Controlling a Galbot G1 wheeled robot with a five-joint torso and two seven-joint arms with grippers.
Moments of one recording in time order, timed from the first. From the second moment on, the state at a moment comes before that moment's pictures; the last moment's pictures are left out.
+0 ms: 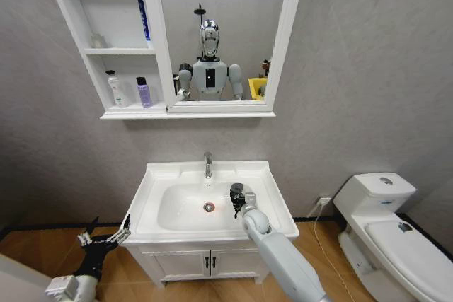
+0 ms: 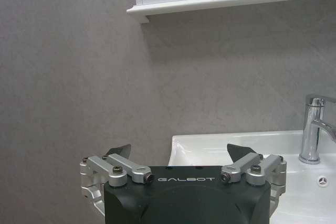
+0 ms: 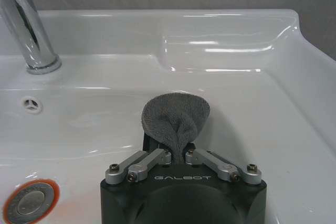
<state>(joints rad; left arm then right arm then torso) 1.72 -1.42 -0.92 -2.21 -0.29 0.03 0.10 -0.77 1.29 0.02 1.40 0.59 -0.41 0.47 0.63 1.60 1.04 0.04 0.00</state>
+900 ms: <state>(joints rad) 1.72 -1.42 -0.92 -2.21 -0.29 0.03 0.10 -0.60 1.46 -0.03 0.98 0.73 -0.39 0.39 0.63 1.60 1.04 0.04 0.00</state>
